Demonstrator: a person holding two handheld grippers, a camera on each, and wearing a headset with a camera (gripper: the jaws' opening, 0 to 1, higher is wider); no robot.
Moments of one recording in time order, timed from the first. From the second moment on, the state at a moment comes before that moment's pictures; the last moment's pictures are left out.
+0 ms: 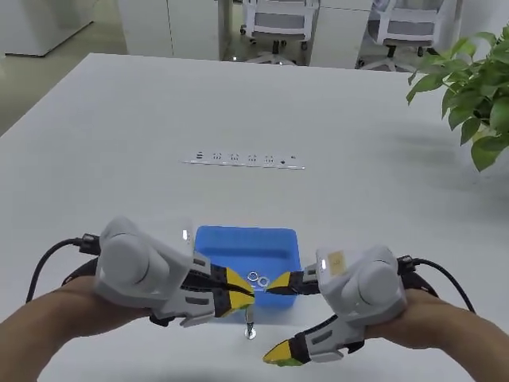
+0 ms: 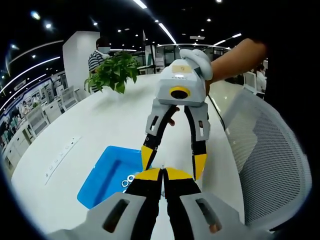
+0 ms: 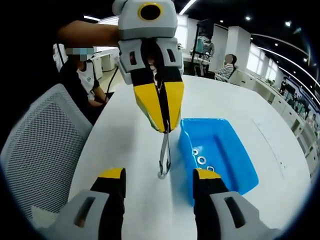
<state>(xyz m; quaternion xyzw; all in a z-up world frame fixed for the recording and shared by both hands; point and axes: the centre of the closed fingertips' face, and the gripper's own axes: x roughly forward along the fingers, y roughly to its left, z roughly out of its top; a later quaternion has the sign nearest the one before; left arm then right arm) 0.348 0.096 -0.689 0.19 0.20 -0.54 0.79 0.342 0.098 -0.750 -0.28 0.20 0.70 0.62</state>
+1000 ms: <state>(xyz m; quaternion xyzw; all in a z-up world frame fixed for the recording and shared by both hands) 0.348 0.097 -0.692 0.19 0.21 -0.56 0.78 0.344 0.121 -0.758 -0.33 0.17 0.73 0.58</state>
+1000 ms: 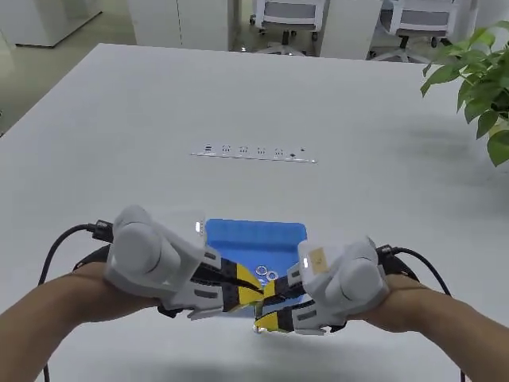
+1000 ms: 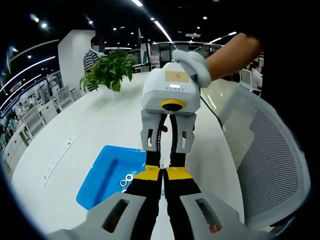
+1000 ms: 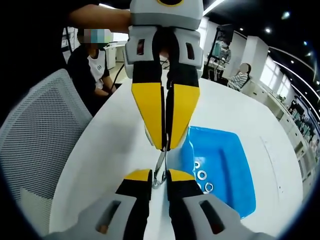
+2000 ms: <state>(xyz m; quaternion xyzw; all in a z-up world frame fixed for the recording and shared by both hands) 0.343 0.100 -0.702 0.21 0.22 -0.56 0.77 0.342 0.120 -0.759 -0.34 0.18 0.73 0.57</state>
